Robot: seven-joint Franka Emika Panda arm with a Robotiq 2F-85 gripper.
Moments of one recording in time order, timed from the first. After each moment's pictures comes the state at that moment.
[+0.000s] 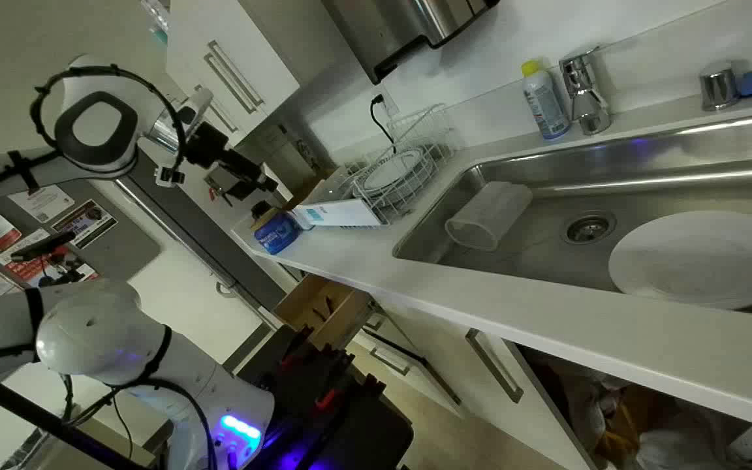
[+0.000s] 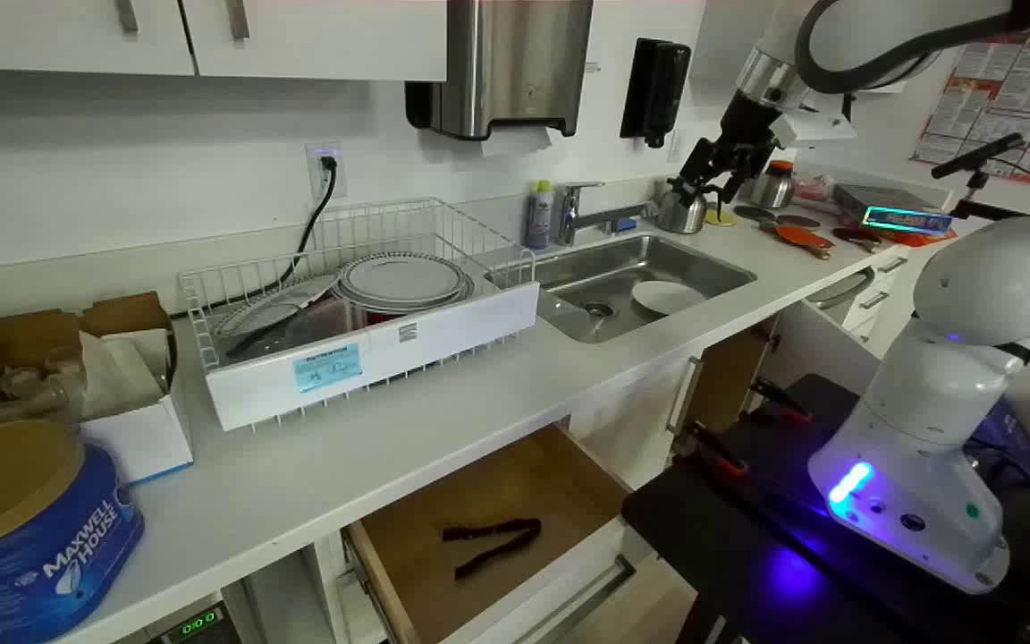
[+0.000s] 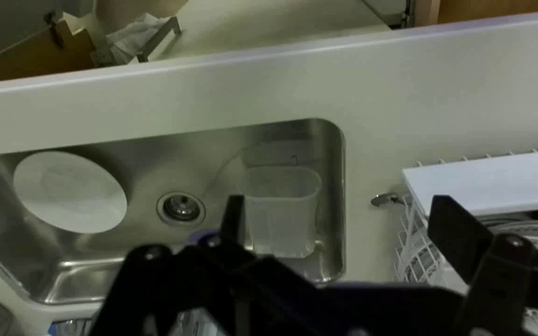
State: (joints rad) arm -0.03 -0.90 0.06 -2.81 0.00 2.22 0.14
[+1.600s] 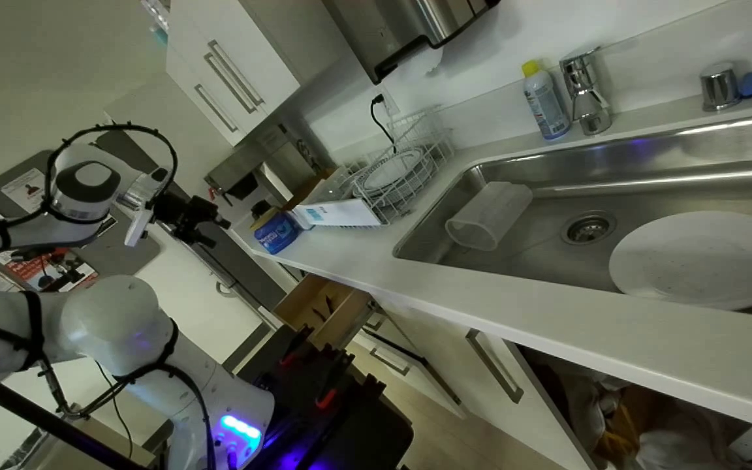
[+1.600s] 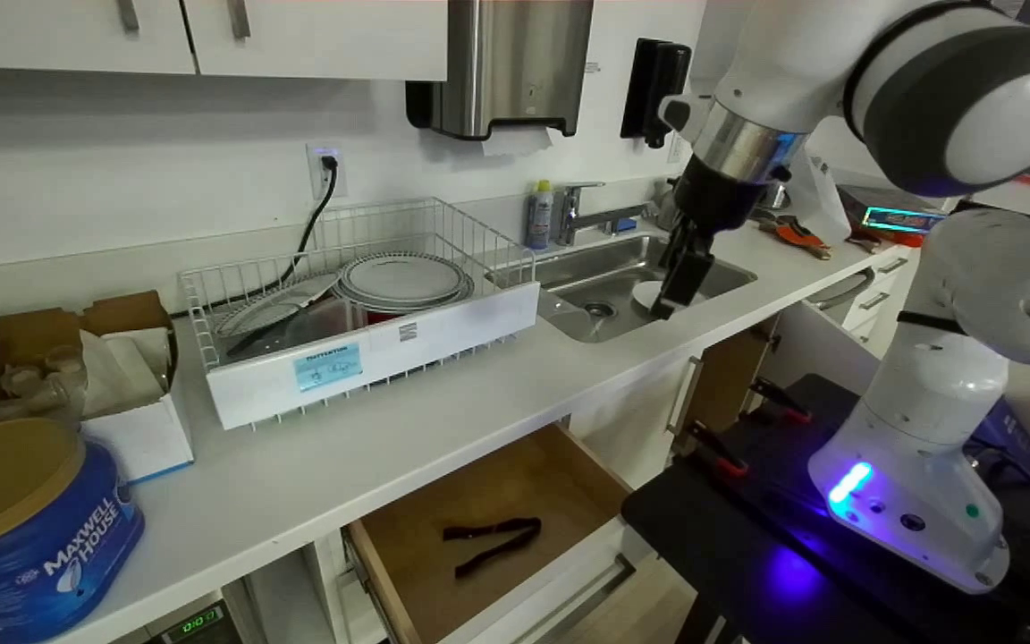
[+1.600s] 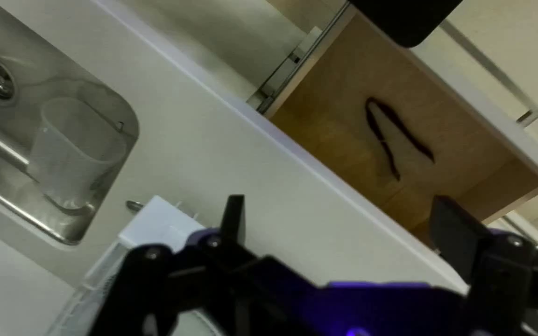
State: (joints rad) arm 0.48 -0.82 0.48 -2.79 0.09 2.17 0.14
